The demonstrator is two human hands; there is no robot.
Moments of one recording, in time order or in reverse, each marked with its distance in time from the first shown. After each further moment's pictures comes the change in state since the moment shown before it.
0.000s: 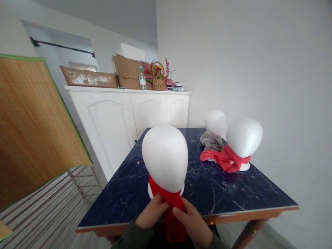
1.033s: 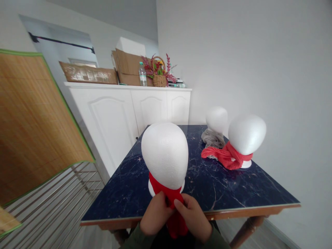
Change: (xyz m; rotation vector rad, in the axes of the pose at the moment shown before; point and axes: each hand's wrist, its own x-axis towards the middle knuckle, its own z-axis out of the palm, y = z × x) left_hand -0.008 -0.013 0.000 0.570 0.273 0.181; right_hand 0.009 0.003 -0.004 -0.399 0.061 -0.062
